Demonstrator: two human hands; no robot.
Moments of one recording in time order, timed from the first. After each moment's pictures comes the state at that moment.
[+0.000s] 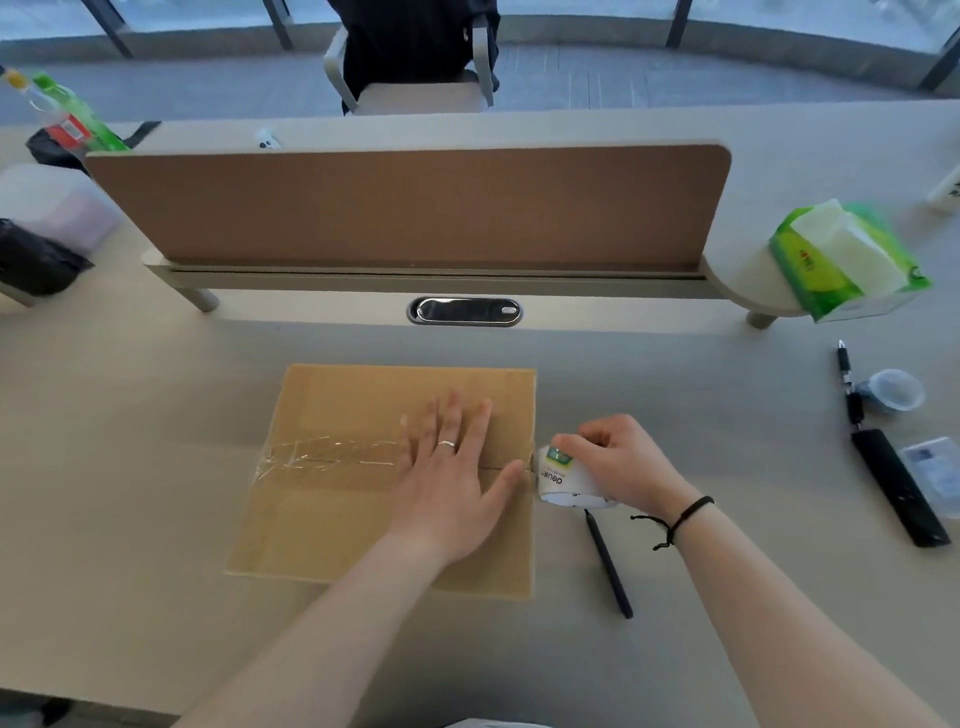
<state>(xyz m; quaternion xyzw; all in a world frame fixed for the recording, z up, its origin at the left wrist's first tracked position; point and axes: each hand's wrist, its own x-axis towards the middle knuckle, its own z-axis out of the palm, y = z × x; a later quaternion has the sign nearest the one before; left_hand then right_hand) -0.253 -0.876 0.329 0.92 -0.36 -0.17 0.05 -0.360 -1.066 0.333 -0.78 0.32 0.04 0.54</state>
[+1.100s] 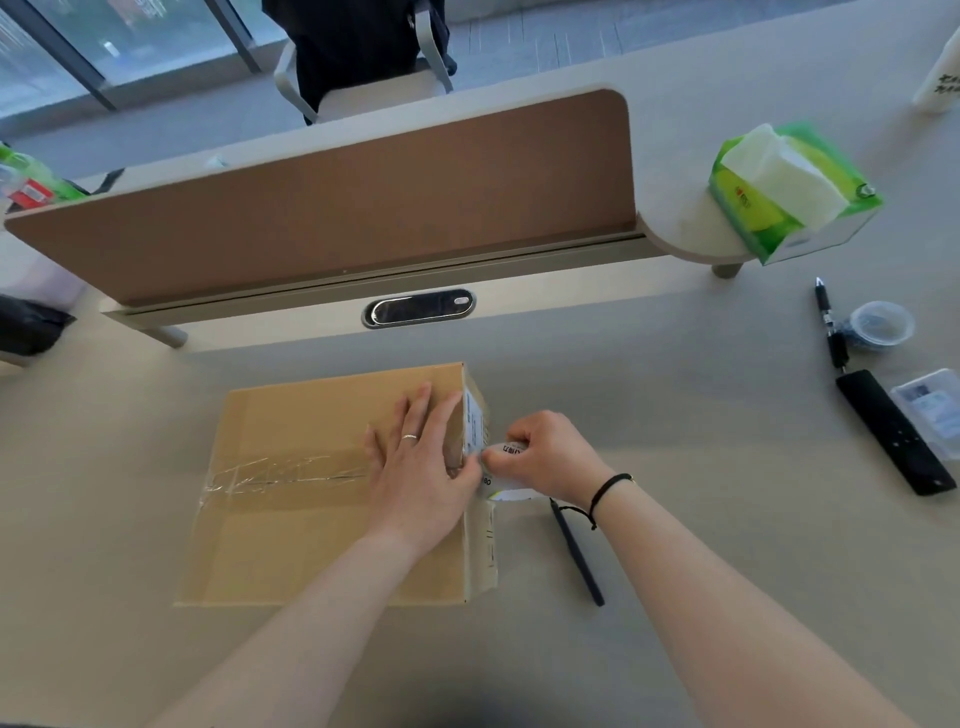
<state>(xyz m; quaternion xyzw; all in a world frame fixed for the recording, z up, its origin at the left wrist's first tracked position) -0.278 -0.926 0.322 0.93 -0.31 -0.17 0.12 -0.363 -1.078 0.279 -0.80 0.26 0.04 0.54</state>
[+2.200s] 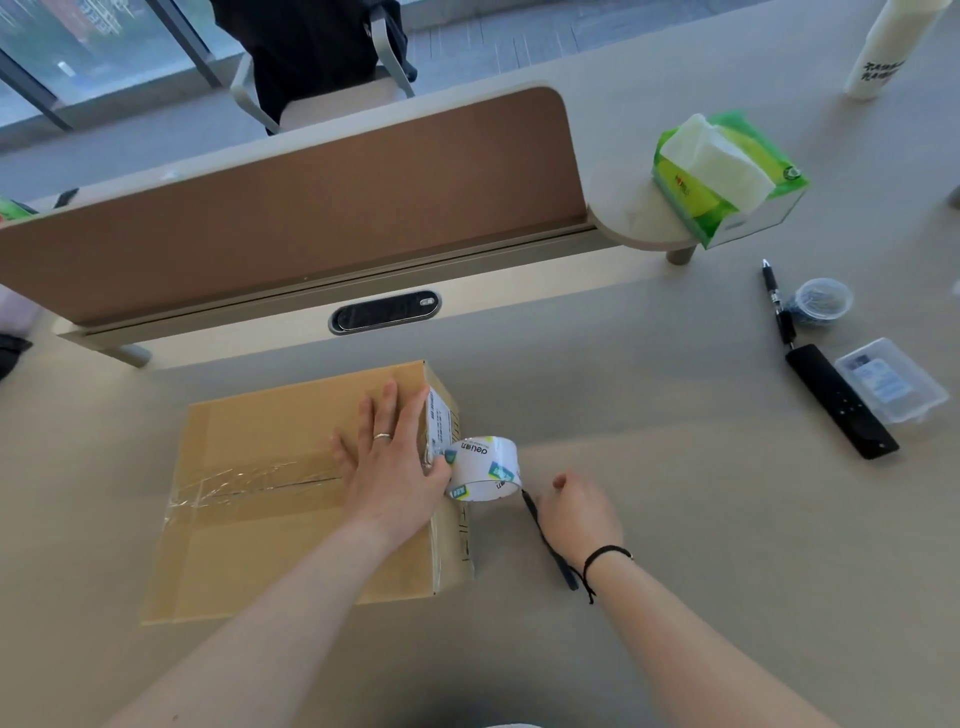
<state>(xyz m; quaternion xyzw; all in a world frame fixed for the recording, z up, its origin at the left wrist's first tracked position) -0.282 -0.935 0.319 0.93 -0.30 -0.18 0.07 -0.437 -1.052 0.216 -0.72 0.52 0.13 0.45</state>
